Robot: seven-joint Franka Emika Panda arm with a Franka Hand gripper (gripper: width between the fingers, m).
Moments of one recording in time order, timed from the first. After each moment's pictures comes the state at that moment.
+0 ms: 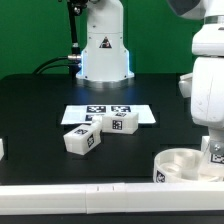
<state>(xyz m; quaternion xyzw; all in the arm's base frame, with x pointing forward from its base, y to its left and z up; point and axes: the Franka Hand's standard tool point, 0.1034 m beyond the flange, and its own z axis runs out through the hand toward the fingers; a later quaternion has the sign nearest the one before) 0.639 0.126 0.067 0.90 0.43 0.06 0.06</state>
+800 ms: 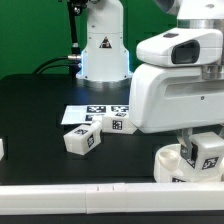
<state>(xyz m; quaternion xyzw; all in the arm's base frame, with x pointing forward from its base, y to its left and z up) 0.661 0.091 0.067 0.99 0.13 0.04 0.00</state>
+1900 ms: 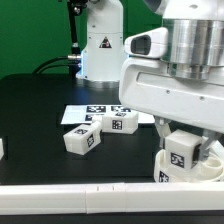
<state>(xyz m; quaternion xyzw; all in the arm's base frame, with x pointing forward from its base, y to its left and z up) 0.648 0.059 0.064 0.89 -0.46 0.06 0.01</state>
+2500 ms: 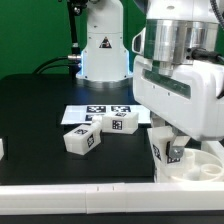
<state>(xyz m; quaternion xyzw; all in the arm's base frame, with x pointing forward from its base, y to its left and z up) 0.633 0.048 0.062 0.78 -0.62 0.07 0.00</state>
